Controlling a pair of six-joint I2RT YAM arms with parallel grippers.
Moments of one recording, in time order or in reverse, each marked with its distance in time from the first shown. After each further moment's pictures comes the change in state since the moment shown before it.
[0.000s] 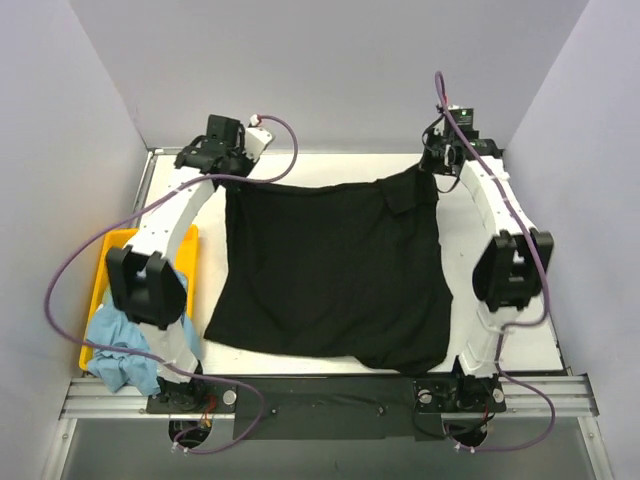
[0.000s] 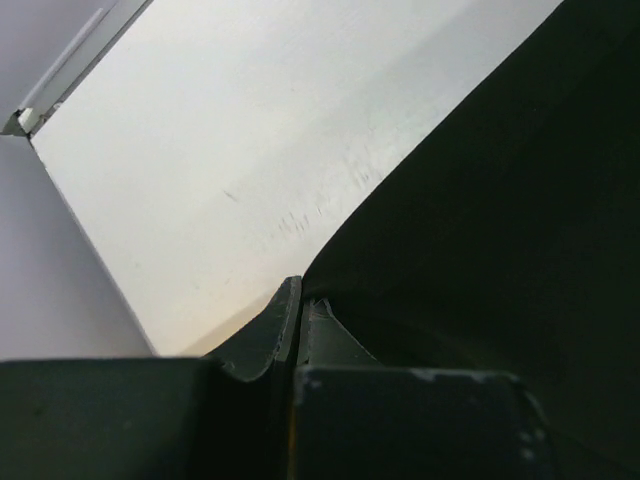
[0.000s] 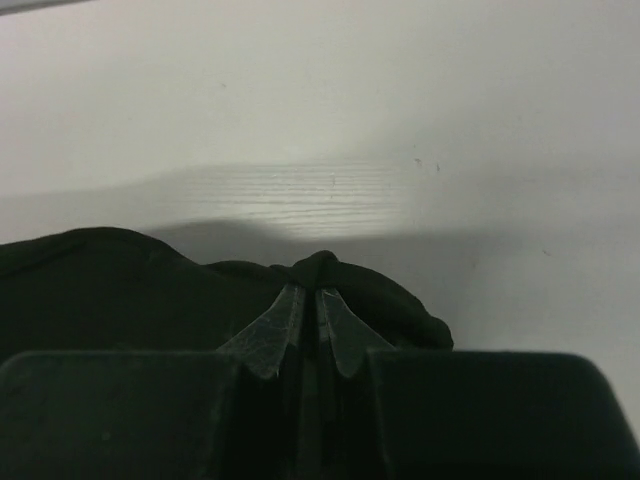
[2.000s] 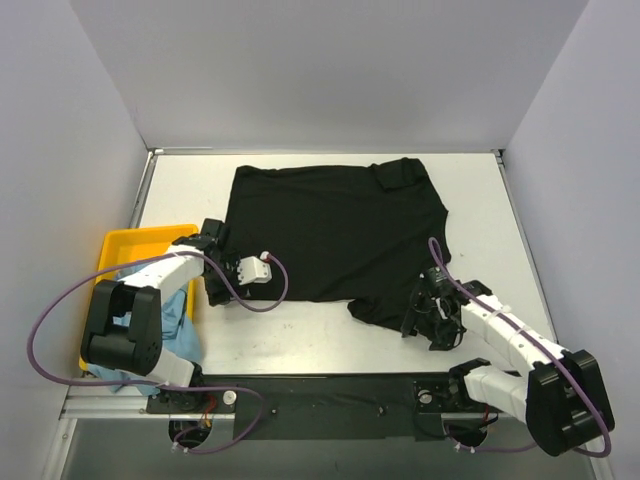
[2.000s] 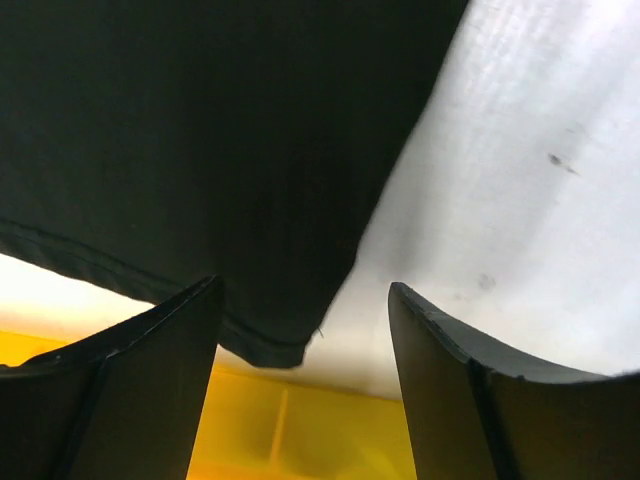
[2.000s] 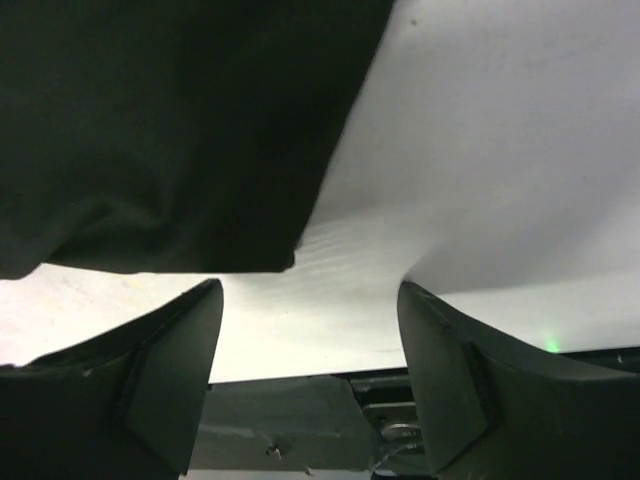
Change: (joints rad) left arm 0.071 -0.259 -0.933 0.091 0.237 0.693; right arm 0.255 -0.775 -1.314 -0.172 0.031 0.550
